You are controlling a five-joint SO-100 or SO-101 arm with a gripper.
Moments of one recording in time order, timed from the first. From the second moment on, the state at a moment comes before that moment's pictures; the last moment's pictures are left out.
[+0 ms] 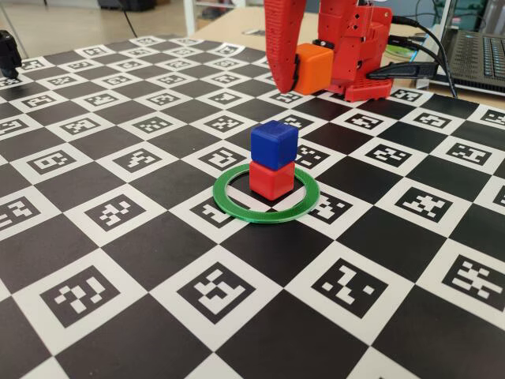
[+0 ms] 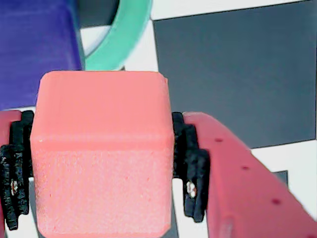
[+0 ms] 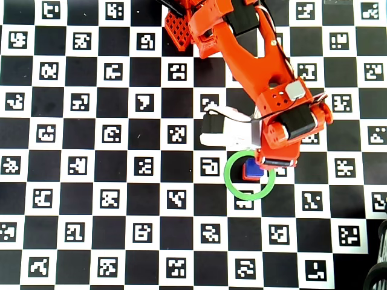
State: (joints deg) arm -20.6 71.9 64.5 99.0 27.4
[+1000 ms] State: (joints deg) arm -19.7 67.9 62.9 93.0 27.9
